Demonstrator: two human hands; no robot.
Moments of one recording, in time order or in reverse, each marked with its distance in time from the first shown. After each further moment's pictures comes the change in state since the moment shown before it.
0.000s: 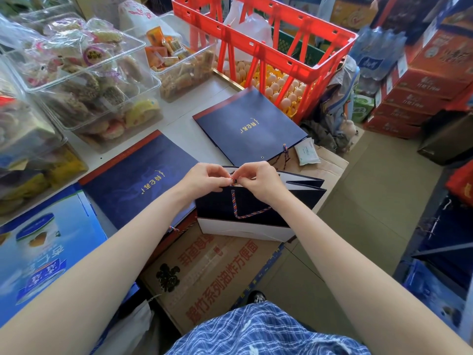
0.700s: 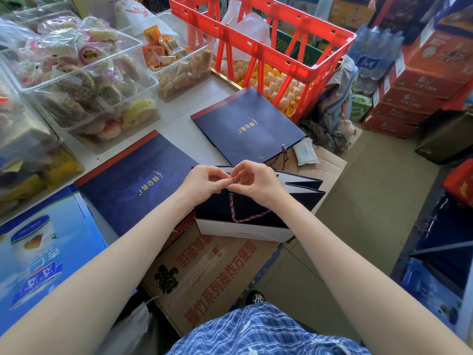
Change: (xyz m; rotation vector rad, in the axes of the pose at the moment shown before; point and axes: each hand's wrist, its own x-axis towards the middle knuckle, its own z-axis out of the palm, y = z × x) left_hand 0.007 -0.008 0.007 0.098 0.101 0.072; right_hand -0.003 0.003 -0.001 0.072 -0.024 -0.095
